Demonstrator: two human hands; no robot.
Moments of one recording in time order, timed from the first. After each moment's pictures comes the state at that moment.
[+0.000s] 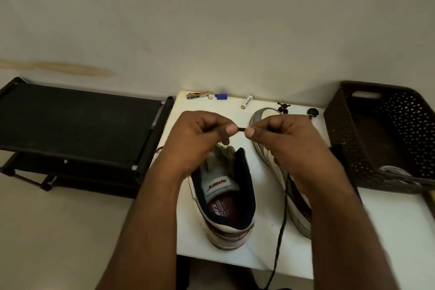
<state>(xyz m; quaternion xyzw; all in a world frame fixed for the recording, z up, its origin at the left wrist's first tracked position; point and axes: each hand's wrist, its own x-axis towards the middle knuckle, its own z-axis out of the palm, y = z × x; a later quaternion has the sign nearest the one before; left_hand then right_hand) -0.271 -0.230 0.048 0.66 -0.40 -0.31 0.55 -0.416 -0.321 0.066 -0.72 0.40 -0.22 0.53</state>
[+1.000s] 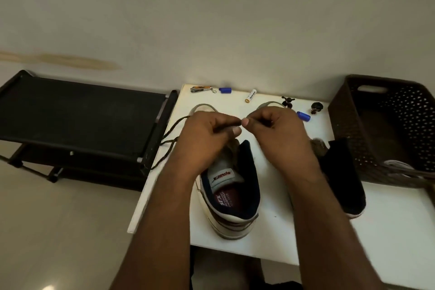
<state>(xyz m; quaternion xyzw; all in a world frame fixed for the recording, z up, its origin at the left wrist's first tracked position) -0.272 -0.232 0.028 0.73 -0.40 -0.28 0.49 -0.394 -0.321 0.045 -0.77 0.42 -0.23 0.42</state>
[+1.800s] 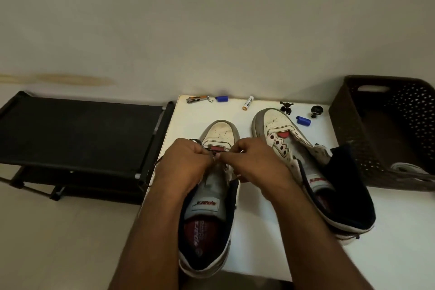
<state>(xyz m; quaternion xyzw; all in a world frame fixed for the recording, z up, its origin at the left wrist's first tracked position) -0.264 -0.227 0.016 0.85 -0.24 -0.32 0.33 -0.375 -0.309 0.018 -0.71 0.47 -0.05 0.51</state>
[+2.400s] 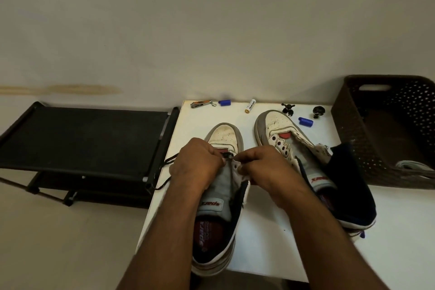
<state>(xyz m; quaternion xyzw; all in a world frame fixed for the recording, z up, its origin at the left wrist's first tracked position) -0.274 -0.243 0.011 0.88 -0.24 -0.28 0.31 -0.393 -0.315 0.007 -0.63 0.46 -0.07 0.62</state>
